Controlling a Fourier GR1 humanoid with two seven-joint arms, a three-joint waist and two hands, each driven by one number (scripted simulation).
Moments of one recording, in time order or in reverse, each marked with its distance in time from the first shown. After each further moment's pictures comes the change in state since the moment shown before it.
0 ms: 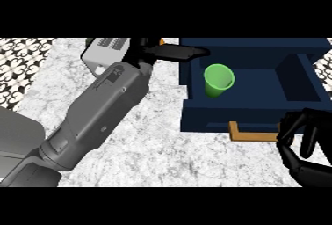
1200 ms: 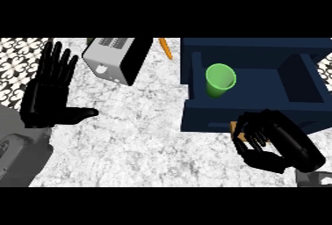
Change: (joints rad) left arm 0.764 0.411 0.148 -0.684 0.062 -0.173 0.078; right arm -0.024 -0.105 0.269 0.245 0.729 -0.046 -0.231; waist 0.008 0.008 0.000
